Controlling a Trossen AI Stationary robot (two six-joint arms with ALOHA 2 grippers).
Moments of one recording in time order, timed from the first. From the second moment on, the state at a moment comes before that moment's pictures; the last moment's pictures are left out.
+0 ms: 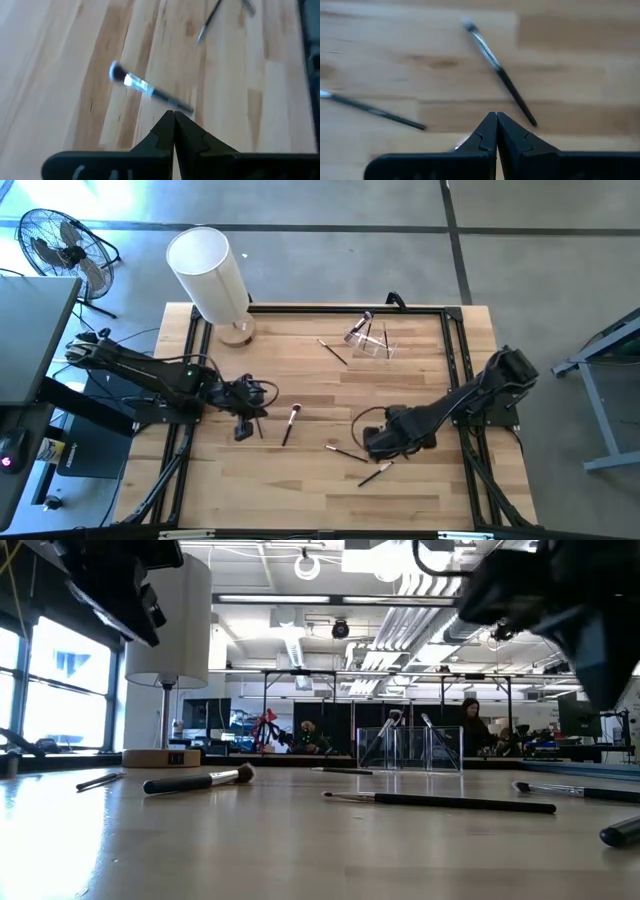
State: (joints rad) left arm -0.27 1.01 0.75 -0.58 -0.11 -0.44; right arm 0.47 1.69 1.19 -1.09 0.03 2.01
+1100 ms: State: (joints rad) left arm -0.27 1.02 0.76 -0.62 -0.03 -0.34; right arm 0.51 1.89 1.19 -0.94 -0.15 2.23
